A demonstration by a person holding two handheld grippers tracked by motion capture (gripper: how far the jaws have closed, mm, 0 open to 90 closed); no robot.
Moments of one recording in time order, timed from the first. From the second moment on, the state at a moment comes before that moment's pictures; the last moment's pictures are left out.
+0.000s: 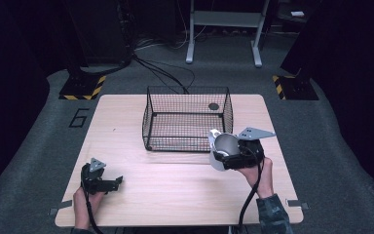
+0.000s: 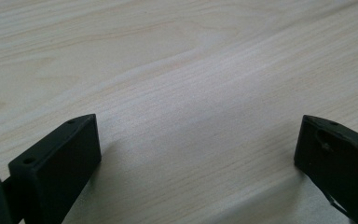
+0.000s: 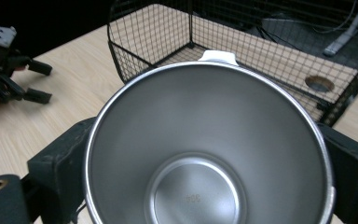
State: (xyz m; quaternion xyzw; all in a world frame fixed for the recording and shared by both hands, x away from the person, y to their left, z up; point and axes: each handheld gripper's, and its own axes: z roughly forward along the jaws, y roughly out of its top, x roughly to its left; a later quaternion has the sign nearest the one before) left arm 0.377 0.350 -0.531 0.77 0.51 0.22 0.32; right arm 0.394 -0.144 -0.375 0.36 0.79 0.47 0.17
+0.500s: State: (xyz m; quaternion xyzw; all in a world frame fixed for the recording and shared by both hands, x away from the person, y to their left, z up) left arm 0.377 0.350 -0.531 0.77 0.51 0.22 0.32; right arm 0.425 -0.115 -0.342 0.33 0.80 0.48 0.17
